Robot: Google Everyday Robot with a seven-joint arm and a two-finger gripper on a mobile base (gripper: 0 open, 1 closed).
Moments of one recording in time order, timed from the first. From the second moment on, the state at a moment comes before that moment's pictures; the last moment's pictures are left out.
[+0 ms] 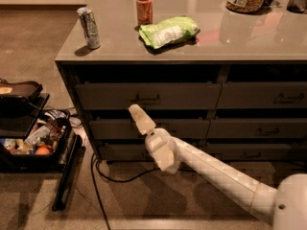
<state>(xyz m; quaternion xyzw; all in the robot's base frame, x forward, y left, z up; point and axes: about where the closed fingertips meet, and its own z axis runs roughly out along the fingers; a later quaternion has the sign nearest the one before) 0.449 0.005 0.810 -0.21 0.07 0.82 0.53</state>
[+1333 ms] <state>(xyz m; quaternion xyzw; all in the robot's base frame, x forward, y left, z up) 0.450 0.013 0.803 -0.29 0.18 0.78 0.53</state>
